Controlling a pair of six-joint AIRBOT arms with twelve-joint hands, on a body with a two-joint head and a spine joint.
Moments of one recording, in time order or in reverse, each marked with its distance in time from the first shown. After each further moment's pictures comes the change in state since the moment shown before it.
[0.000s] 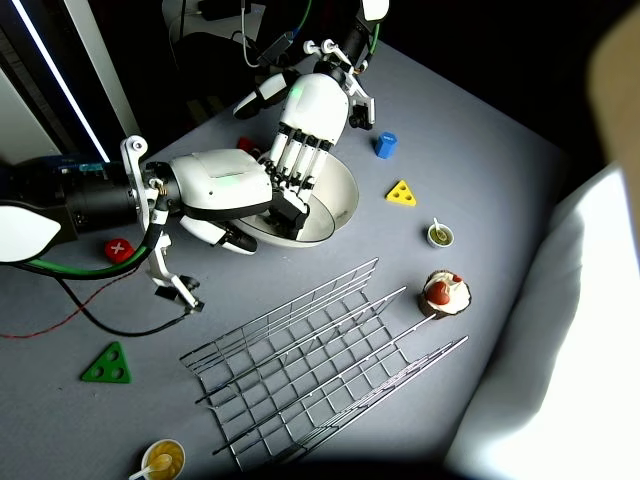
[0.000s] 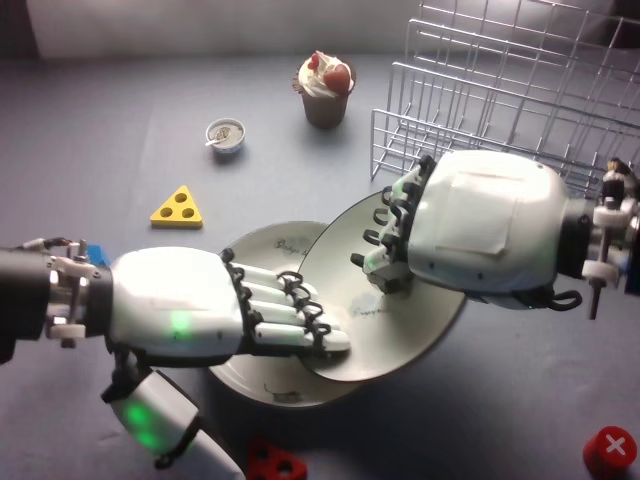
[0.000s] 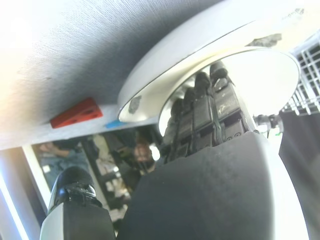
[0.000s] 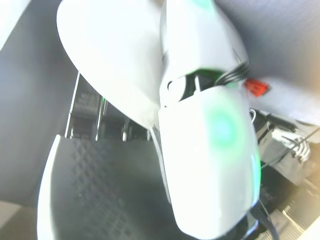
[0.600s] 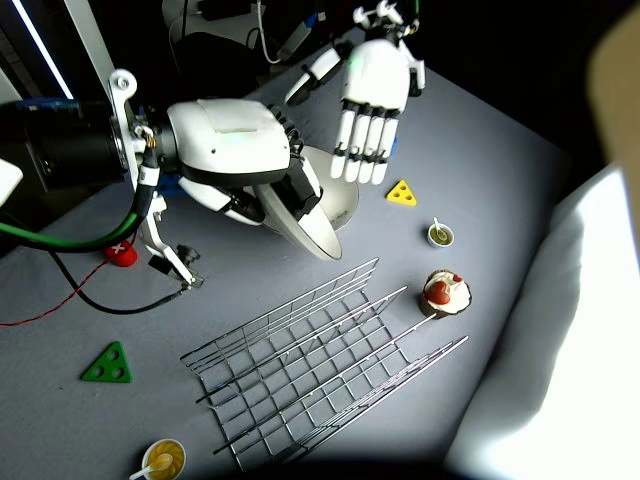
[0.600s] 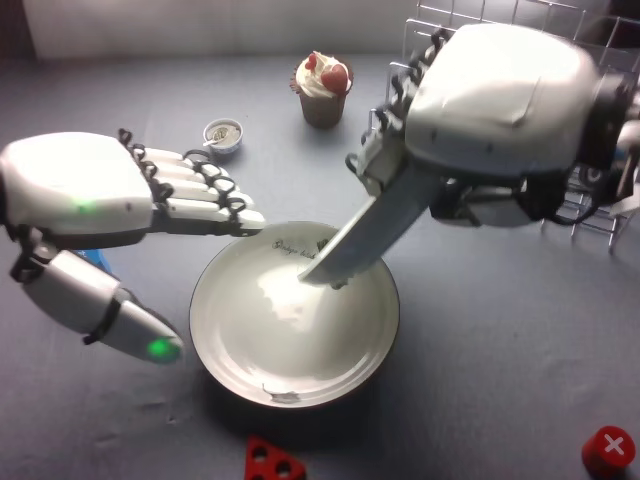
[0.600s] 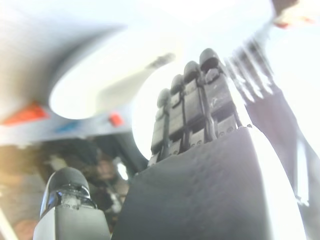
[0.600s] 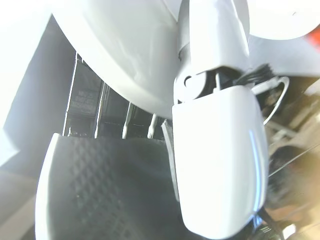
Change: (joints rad) left arm -0.091 0.146 0.060 -0.134 -0.029 0.003; right arm 0.232 0.110 -0.090 -0.018 -0.106 0.246
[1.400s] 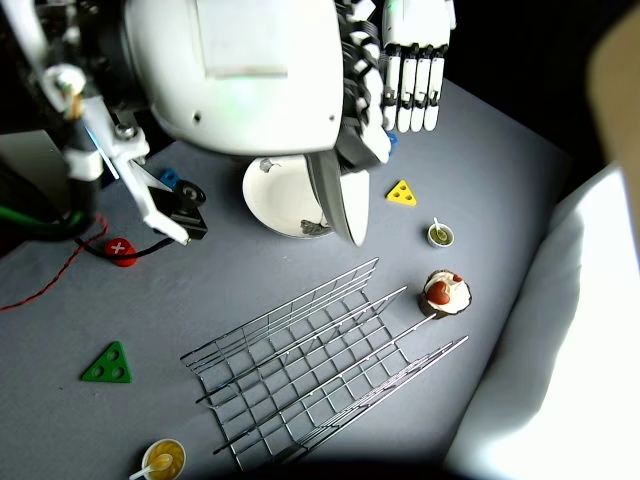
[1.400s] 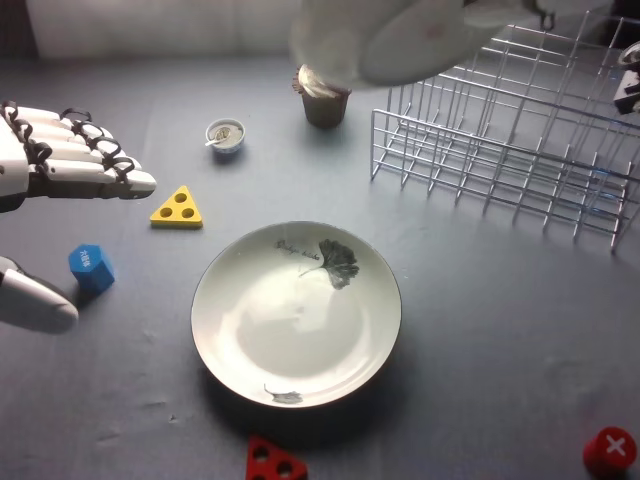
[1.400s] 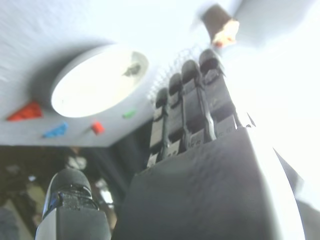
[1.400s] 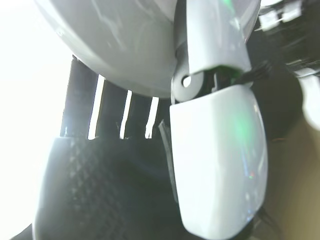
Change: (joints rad) left arm 0.002 0.223 -0.093 0.000 0.034 0.000; right arm 0.261 0.078 0.072 0.569 -0.112 0.109
